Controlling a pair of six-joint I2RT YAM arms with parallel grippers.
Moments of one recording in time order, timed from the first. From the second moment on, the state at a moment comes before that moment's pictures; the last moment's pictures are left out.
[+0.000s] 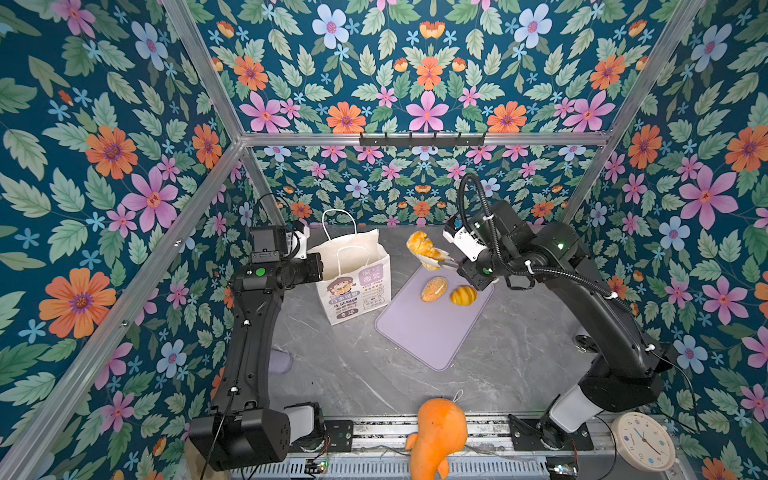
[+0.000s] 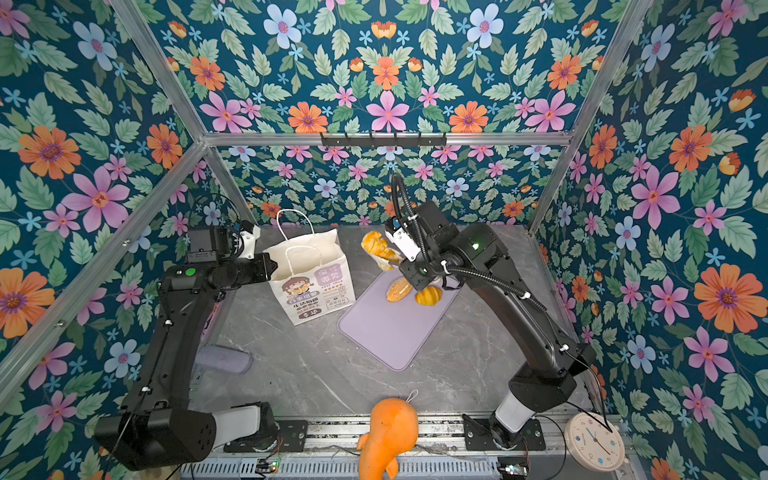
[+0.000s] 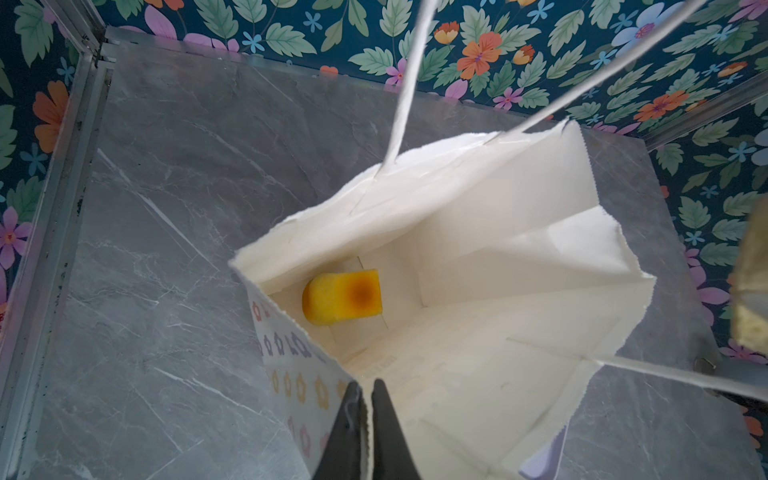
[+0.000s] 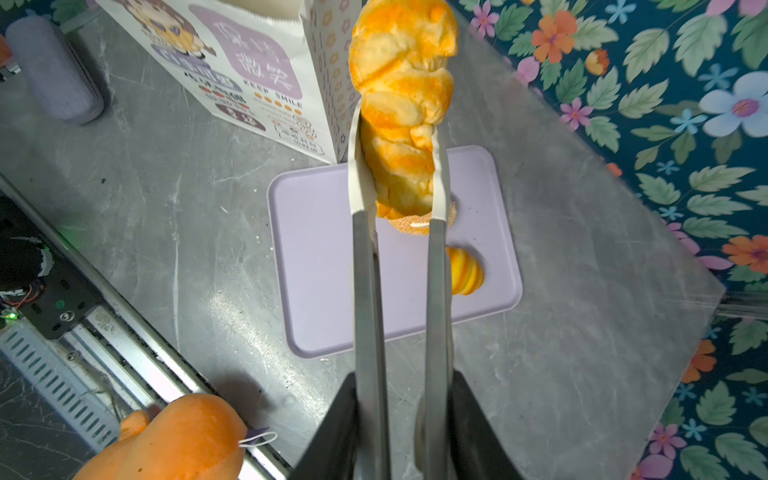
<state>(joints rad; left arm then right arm) 0.05 1.26 1.39 -0.91 0.35 -0.07 0.73 1.65 2.21 -1.46 0.09 -0.12</state>
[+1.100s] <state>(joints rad) 0.01 1.38 1.64 -1.00 0.26 -0.07 0.67 1.94 2.64 -1.39 -0.18 -0.74</state>
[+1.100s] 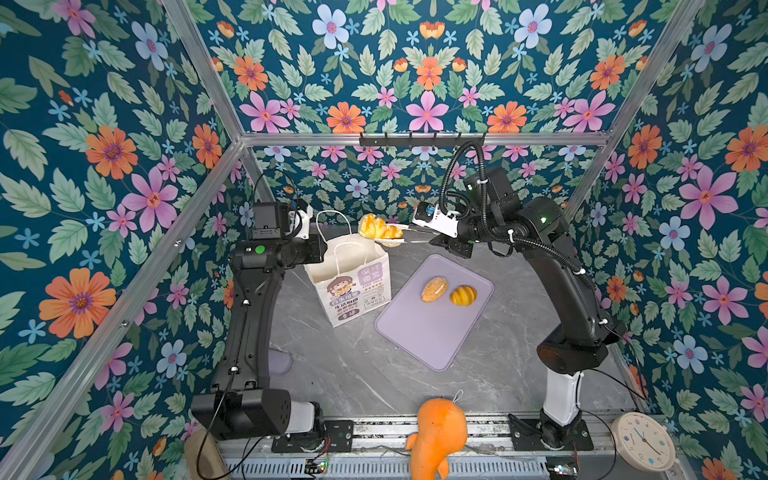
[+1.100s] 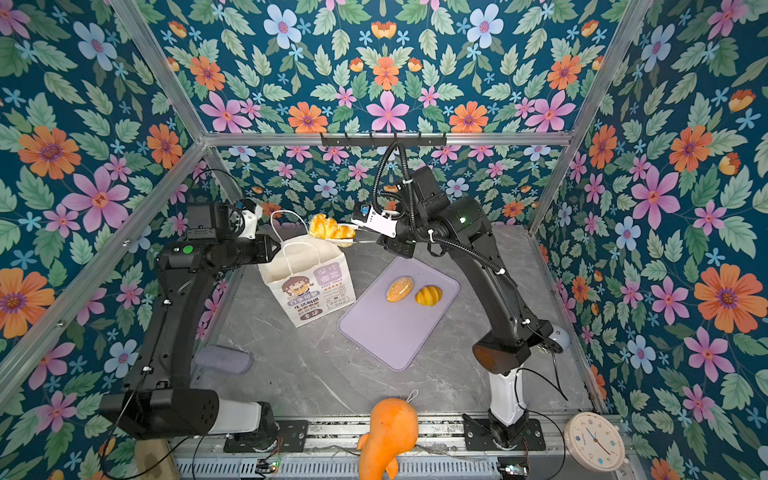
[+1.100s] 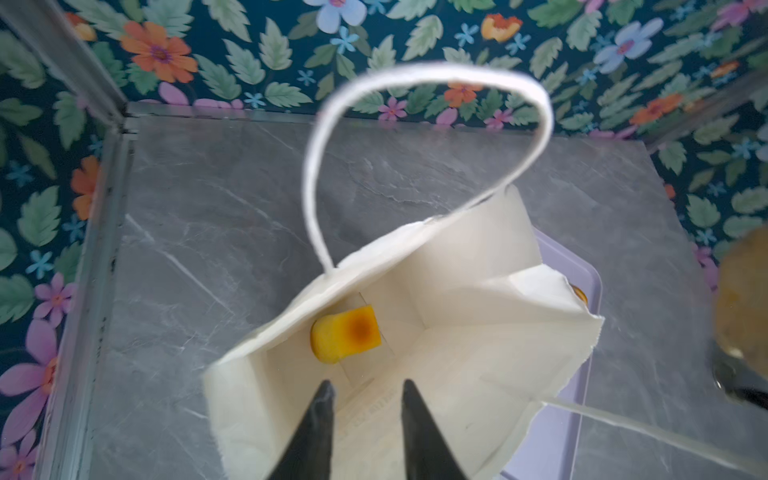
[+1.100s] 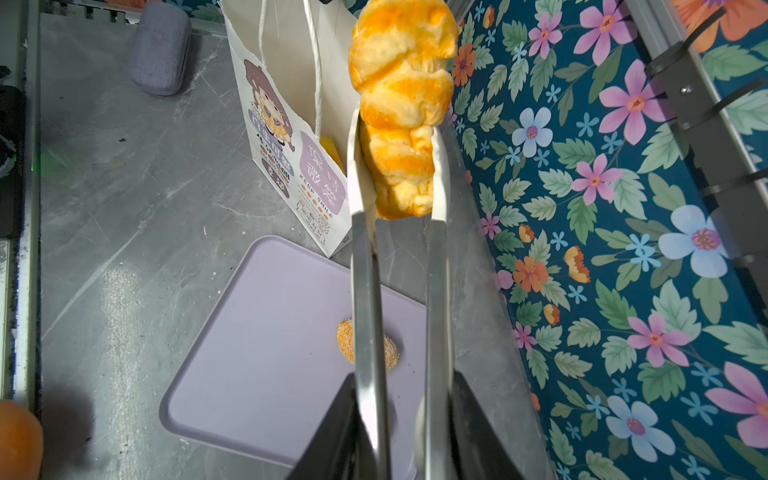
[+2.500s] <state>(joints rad) 0.01 1.36 1.46 -1.00 0.05 -0.31 0.65 2.04 2.65 -1.32 -0.26 -0.79</state>
